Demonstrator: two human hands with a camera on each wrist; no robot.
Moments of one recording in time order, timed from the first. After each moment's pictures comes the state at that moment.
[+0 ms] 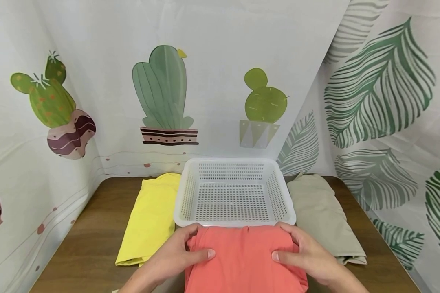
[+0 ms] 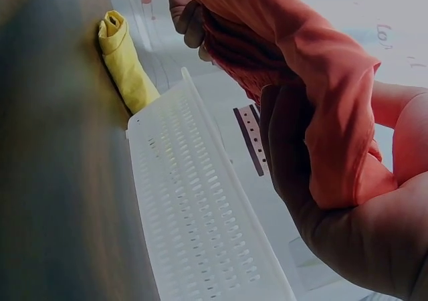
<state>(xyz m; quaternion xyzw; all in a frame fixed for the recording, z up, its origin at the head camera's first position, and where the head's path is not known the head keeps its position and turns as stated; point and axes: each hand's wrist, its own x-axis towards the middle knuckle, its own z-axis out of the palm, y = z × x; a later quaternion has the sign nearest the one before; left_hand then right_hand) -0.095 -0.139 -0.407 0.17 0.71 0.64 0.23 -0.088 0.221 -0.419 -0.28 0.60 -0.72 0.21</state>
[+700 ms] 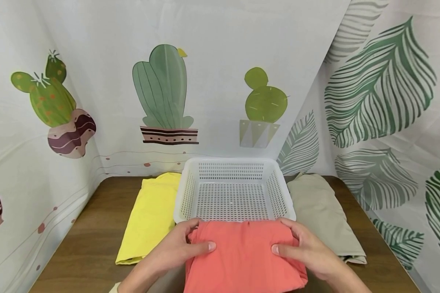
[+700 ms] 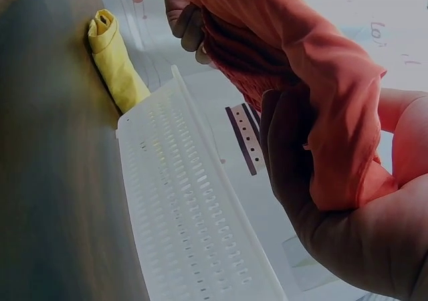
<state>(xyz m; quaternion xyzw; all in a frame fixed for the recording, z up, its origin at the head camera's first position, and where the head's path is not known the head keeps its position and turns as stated) -0.104 -0.139 -0.404 0.18 0.72 0.64 0.23 -0.093 0.223 -0.418 -0.26 0.57 -0.75 0.23</state>
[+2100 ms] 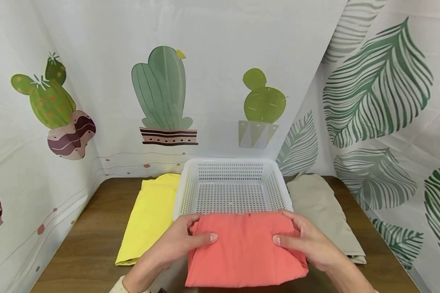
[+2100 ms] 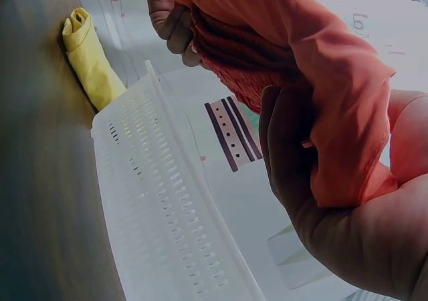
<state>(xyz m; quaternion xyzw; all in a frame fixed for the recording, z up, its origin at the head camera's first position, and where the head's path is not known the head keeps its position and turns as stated) -0.117 -0.128 -0.396 0.16 0.69 0.66 0.24 -0.104 0.226 -0.403 -0.26 0.56 -0.75 0.23</state>
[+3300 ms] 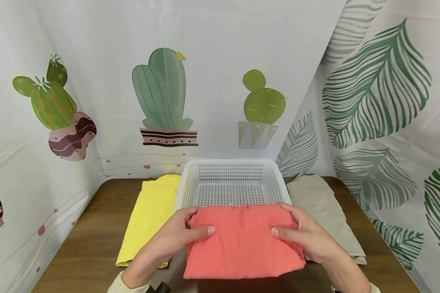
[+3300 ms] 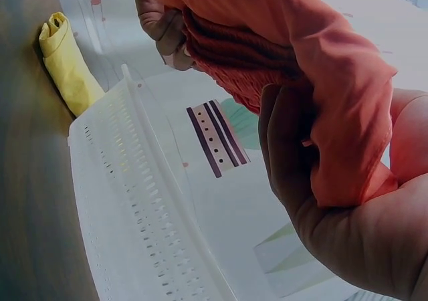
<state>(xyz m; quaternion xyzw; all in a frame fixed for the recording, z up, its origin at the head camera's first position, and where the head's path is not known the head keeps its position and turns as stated) -0.125 -0.132 -0.384 0.16 0.68 0.68 0.23 -0.114 0.221 -0.391 -0.27 0.54 -0.76 0.23</state>
